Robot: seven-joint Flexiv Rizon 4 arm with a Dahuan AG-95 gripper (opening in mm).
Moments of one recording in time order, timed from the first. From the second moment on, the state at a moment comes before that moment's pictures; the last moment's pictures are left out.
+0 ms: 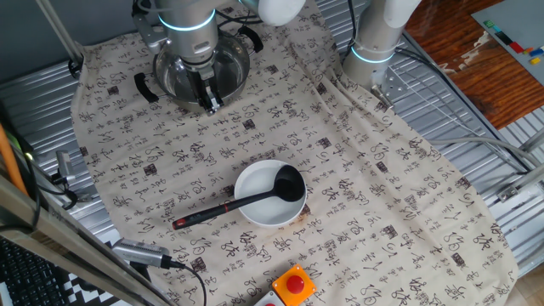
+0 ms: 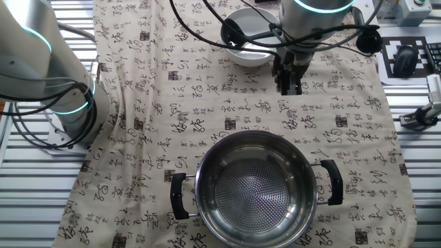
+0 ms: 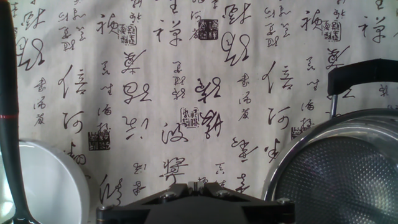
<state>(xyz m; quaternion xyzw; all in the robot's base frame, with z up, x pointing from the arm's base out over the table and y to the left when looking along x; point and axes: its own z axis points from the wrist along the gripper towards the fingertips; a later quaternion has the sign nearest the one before) 0.500 0.000 0.170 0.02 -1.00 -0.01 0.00</state>
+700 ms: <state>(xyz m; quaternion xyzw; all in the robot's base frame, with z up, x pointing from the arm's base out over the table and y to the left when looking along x) 0.498 0.000 0.170 0.02 -1.00 -0.01 0.00</state>
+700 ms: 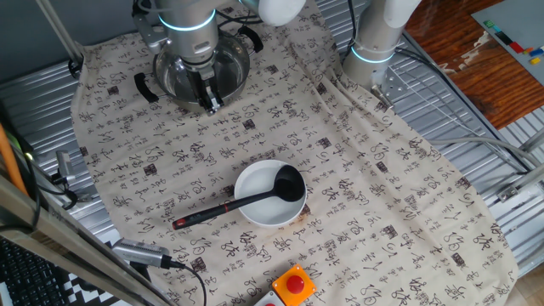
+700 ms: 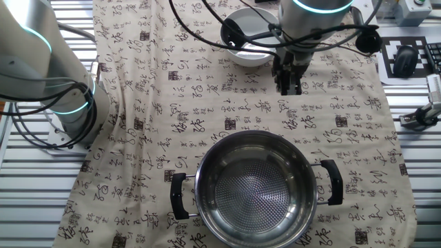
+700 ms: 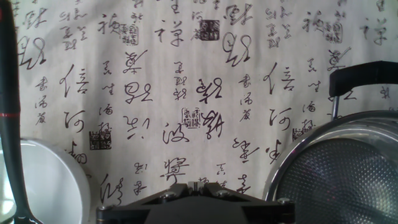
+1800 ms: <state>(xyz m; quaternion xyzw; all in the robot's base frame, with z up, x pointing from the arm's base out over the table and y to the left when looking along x) 0.505 0.016 0.155 0.06 -1.00 -0.01 -0.01</state>
